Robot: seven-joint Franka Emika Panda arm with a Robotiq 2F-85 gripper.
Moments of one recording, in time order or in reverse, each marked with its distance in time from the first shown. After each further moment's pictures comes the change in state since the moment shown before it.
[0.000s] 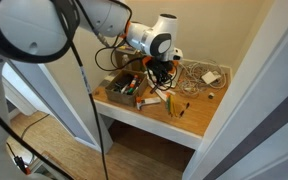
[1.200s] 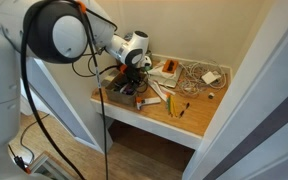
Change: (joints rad) arm 0.071 0.110 0.208 -0.032 0.165 0.134 -0.231
